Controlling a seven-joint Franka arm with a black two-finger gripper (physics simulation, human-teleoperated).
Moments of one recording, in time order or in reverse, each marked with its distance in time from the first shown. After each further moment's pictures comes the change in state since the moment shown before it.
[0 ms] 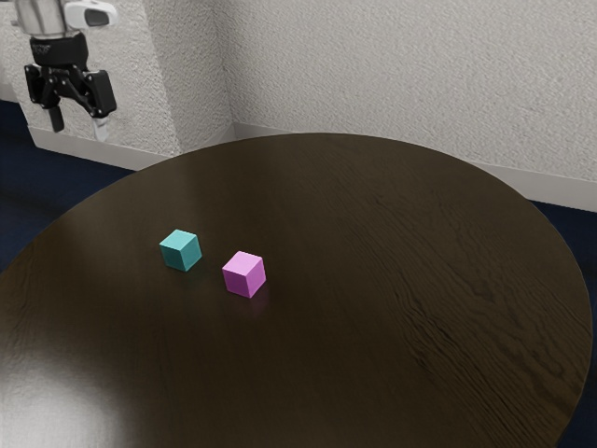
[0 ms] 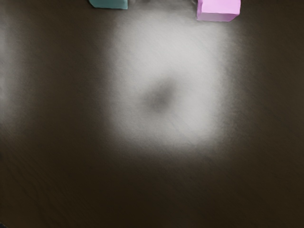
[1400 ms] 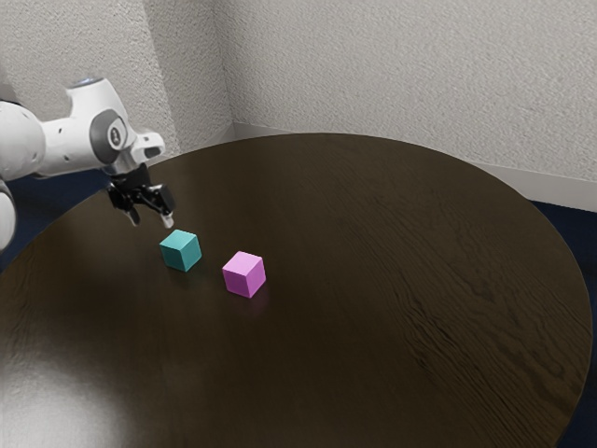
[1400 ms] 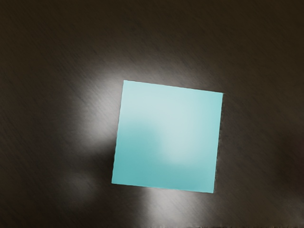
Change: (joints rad) arm 0.147 0.506 0.056 -0.157 -0.267 0.813 0.199
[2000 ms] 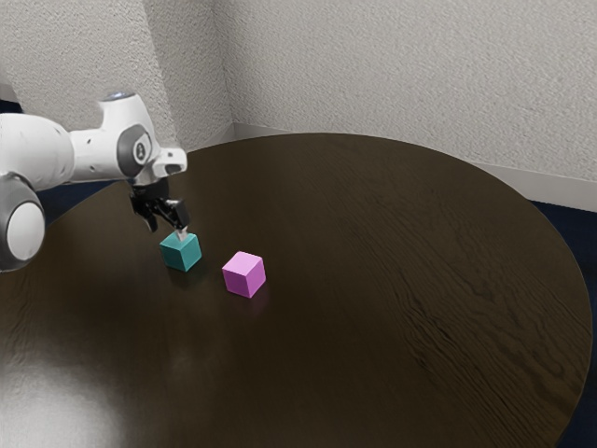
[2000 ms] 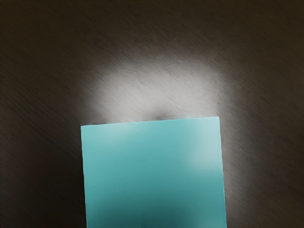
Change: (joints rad) arm 0.000 0.130 -0.044 0.109 0.056 -0.005 0.113
